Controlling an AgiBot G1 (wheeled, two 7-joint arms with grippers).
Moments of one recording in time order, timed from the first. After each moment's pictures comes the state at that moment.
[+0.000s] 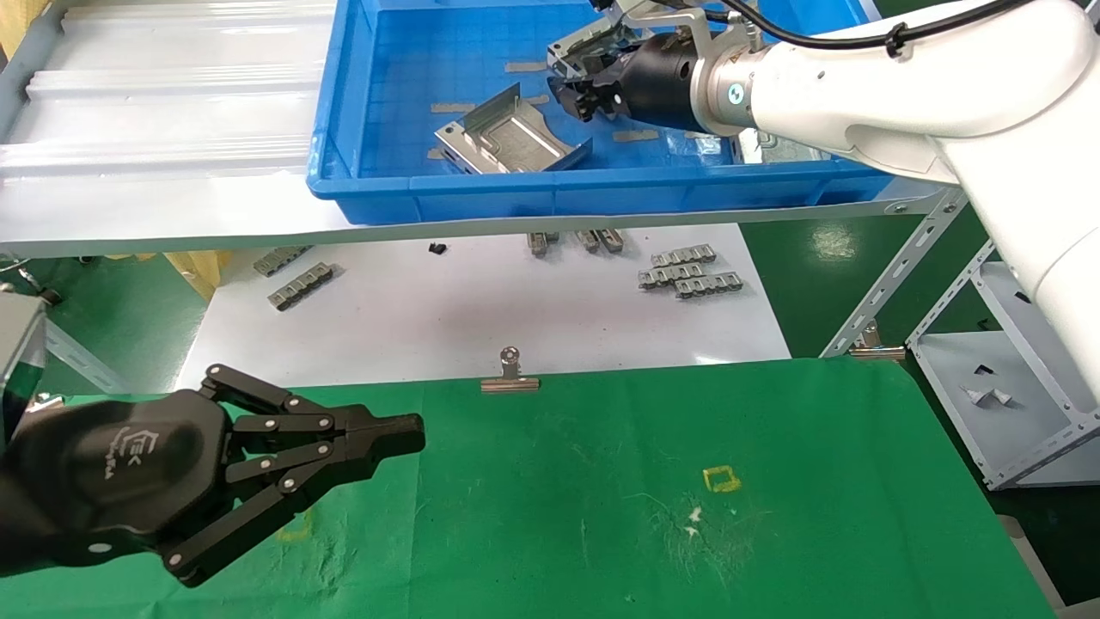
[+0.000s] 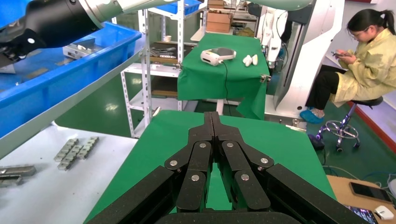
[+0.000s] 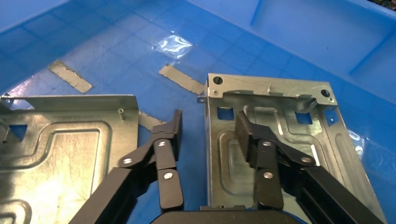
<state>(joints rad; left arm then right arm) -1.09 0.57 0.39 -1.24 0.64 1.44 -0.12 1.92 -1.37 -1.00 0.39 -1.41 -0.57 0.53</state>
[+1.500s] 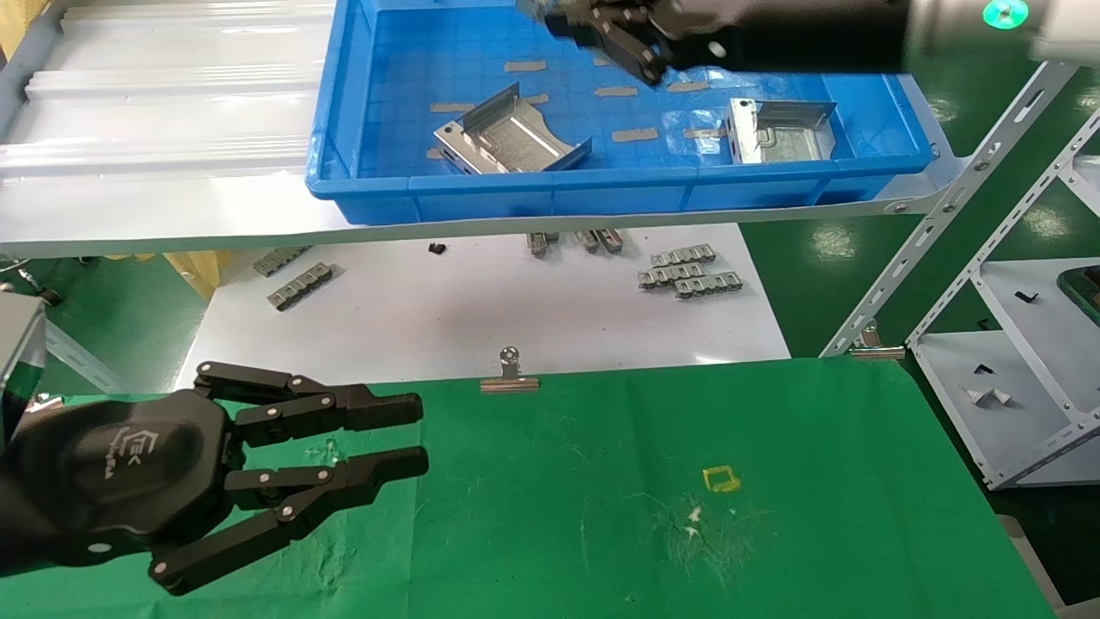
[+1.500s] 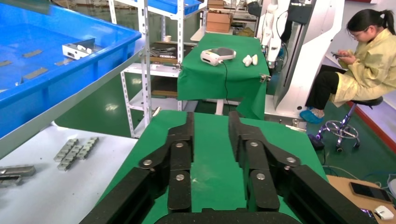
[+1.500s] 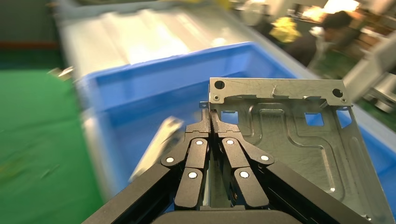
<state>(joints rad) -1.09 0.57 0.39 -1.24 0.64 1.44 -0.12 2.02 -1.05 -0.97 0.53 -0.97 -1.18 0.04</state>
